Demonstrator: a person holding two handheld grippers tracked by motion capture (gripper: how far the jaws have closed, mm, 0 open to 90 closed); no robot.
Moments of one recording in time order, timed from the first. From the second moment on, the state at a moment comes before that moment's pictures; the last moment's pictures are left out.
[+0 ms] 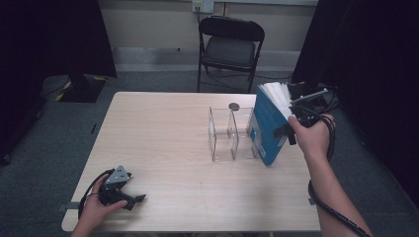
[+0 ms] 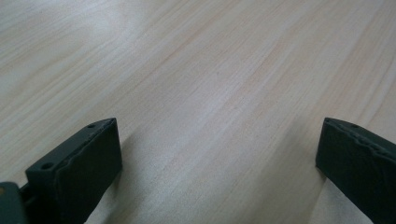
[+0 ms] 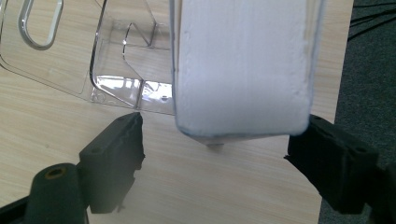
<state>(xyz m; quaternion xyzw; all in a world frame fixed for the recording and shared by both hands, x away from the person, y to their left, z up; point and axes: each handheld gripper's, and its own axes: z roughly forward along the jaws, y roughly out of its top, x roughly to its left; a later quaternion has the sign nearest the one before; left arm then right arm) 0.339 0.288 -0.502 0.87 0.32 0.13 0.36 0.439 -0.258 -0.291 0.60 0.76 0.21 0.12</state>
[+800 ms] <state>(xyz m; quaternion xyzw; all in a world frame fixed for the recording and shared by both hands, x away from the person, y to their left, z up) 0.339 0.288 -0.503 0.87 0.32 0.13 0.36 0.415 -0.265 -0.309 0.59 0.77 0.23 0.11</state>
